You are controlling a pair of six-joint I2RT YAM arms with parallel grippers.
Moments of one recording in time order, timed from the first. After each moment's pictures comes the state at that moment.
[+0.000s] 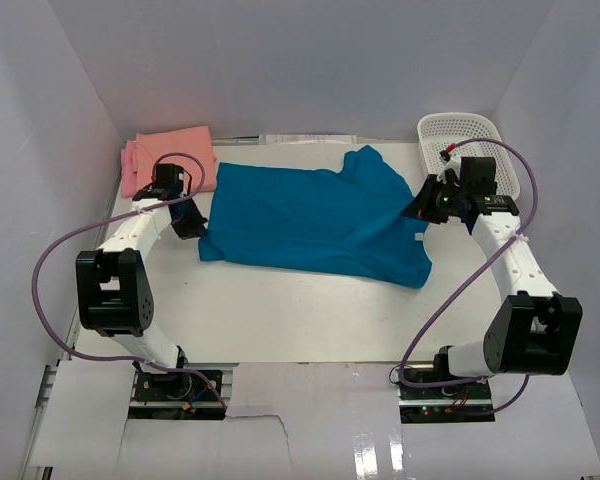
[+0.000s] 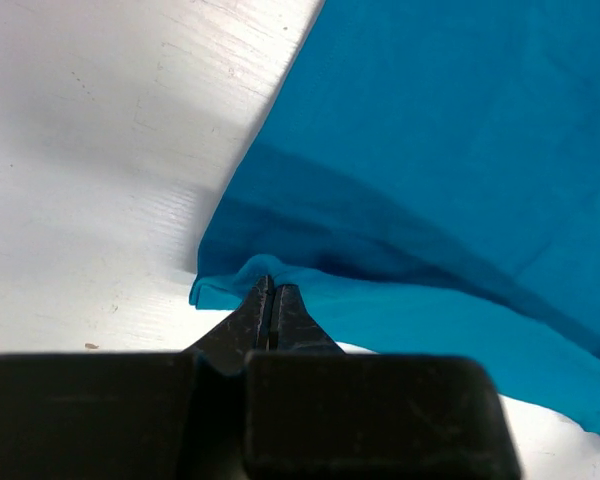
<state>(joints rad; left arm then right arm) -0.01 1.63 1.20 -0.63 0.04 -0.52 0.00 1.36 1.12 -0.54 -0.50 0.27</state>
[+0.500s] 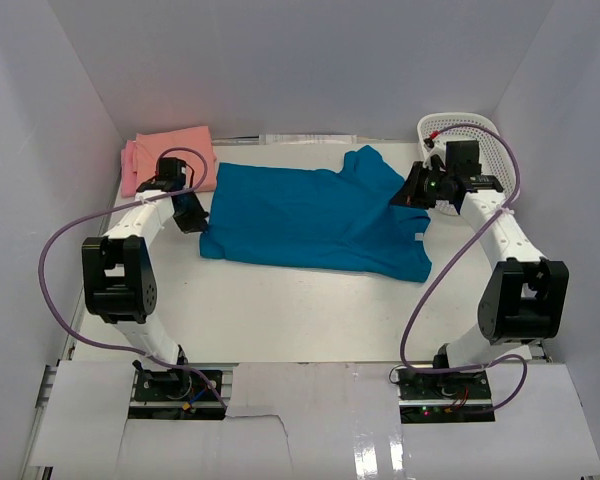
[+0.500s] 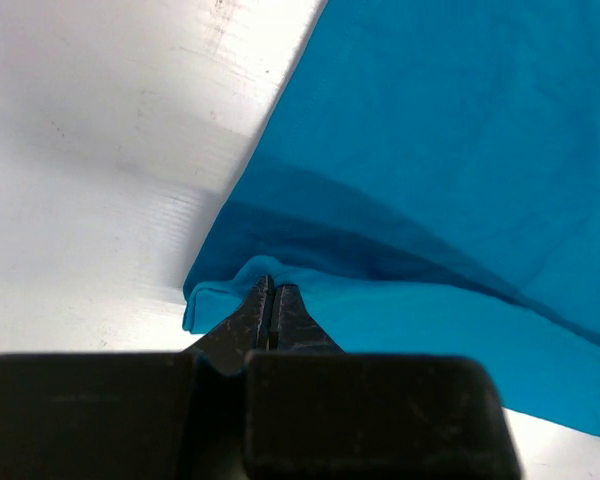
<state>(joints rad) -0.01 1.73 1.28 -0.63 0.04 -0.51 0.05 1.55 1.28 -0.52 -0.53 0.25</state>
